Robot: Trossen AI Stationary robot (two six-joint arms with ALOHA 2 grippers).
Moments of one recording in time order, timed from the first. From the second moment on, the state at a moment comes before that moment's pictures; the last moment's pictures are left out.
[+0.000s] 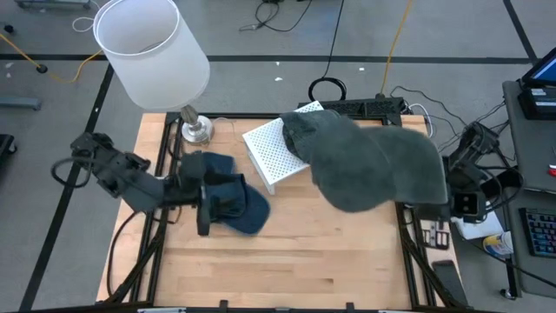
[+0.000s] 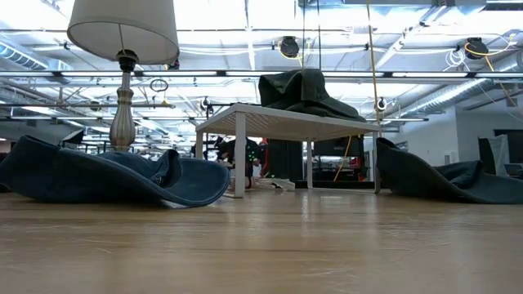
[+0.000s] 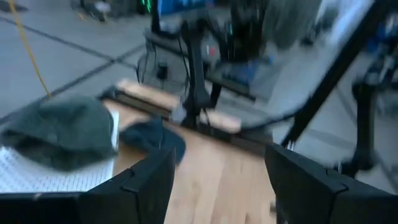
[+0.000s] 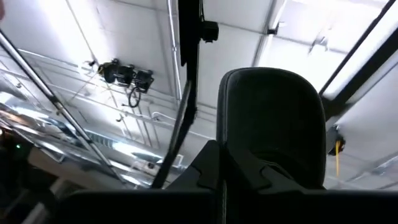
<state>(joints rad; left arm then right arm) -0.58 1.37 1.80 -0.73 -0.73 -0.51 0.79 0.93 0.80 1.15 0.21 -0.86</state>
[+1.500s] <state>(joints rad) -0.29 1.34 1.80 -0.07 -0.24 -0.25 0.10 1.44 1.46 0.98 -0.32 -0.38</state>
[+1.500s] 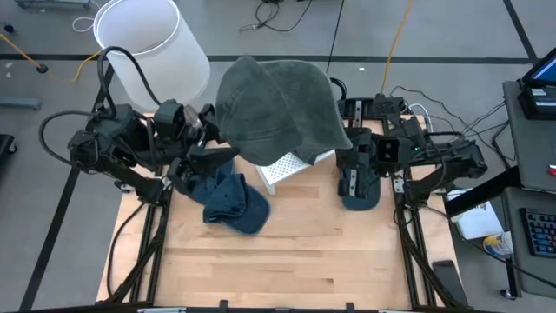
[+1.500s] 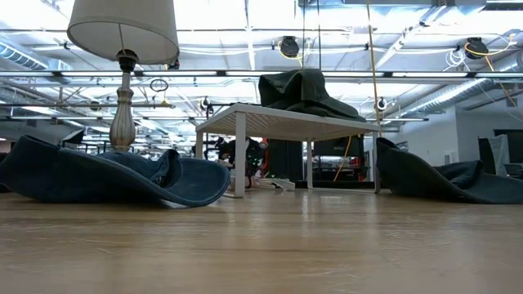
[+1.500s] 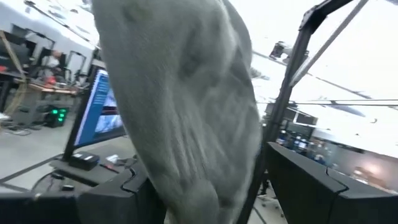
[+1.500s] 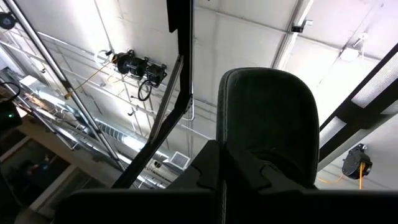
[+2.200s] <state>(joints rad) -0.29 1.34 1.80 0.01 -0.09 -0.28 0.10 1.42 1.46 0.95 -0.30 -0.38</state>
